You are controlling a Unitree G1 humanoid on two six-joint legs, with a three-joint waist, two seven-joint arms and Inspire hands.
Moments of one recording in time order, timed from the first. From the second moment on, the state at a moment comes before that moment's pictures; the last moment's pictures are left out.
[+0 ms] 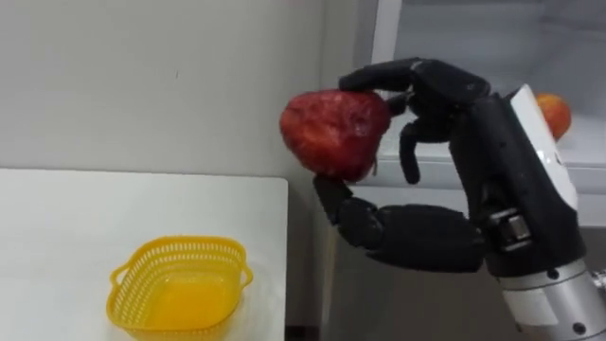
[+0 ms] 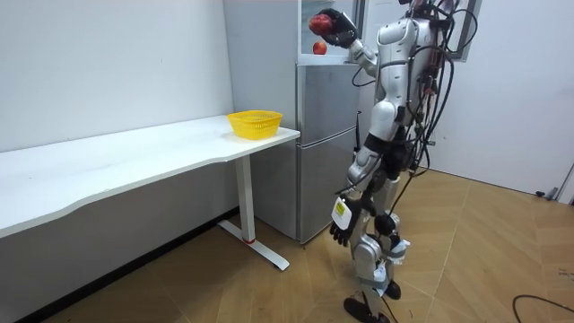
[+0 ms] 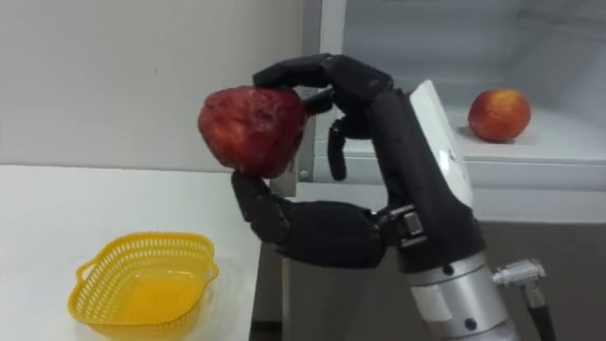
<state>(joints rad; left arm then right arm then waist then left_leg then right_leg) 0.23 0.26 -0.10 1.08 0.36 0.00 -0.17 -0.23 -0.36 0.16 -0.49 -0.13 -0.18 -0.03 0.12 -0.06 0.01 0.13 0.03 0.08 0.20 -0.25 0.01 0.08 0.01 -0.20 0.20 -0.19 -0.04</state>
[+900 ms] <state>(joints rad) 0.23 0.27 -0.10 1.08 0.37 0.04 -0.21 -0.50 -0.38 0.25 0.12 -0.21 -0.13 0.02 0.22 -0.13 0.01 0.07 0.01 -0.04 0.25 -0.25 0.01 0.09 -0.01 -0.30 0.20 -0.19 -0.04</state>
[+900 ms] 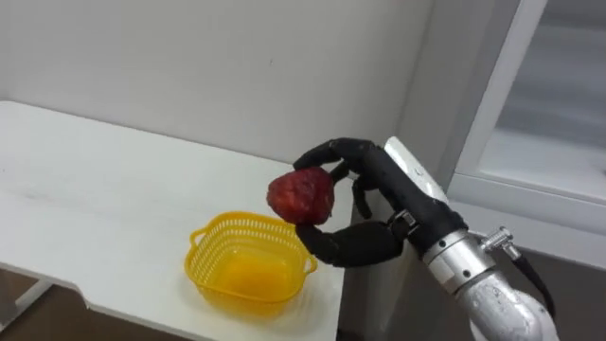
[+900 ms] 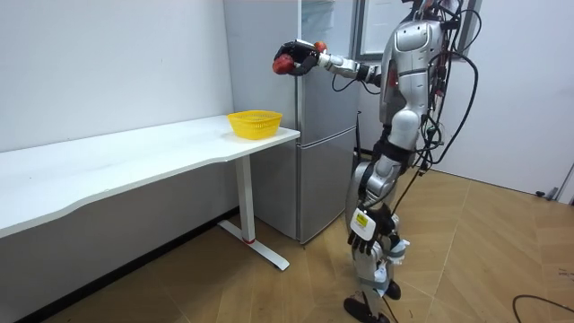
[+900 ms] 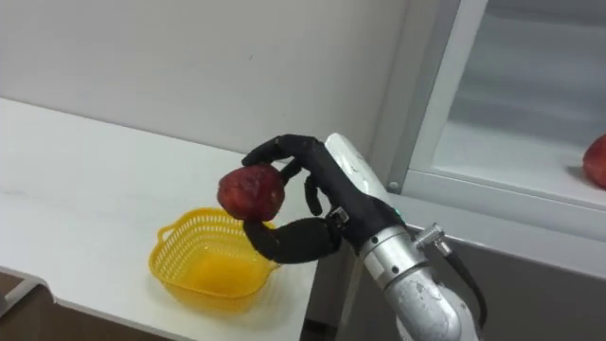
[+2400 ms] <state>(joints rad) 0.26 0.27 -0.10 0.99 0.37 0.13 -0.25 -0.53 -0.39 0.34 0.29 -0.25 -0.01 0.01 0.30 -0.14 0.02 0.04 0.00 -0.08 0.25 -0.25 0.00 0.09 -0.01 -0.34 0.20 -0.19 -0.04</state>
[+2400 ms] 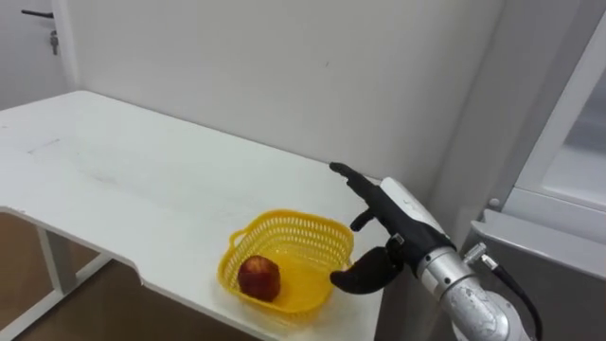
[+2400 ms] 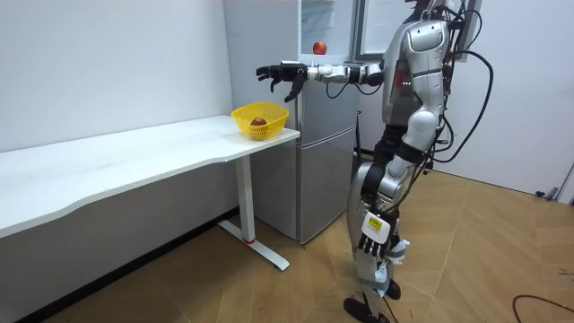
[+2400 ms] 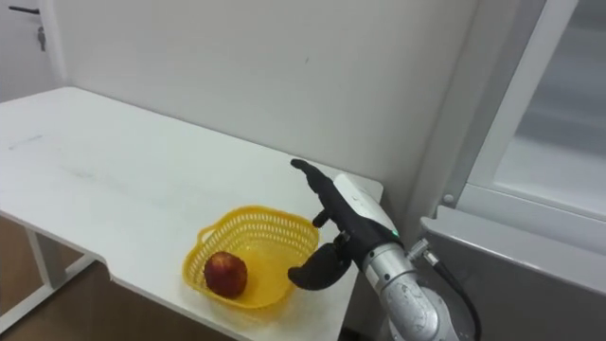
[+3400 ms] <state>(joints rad) 0.26 0.26 -0.10 0.99 0.37 0.10 -0.24 -0.52 -0.38 0.25 0.04 -0.14 -0.09 -0.11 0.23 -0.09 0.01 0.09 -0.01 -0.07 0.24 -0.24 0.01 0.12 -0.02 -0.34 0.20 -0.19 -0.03</state>
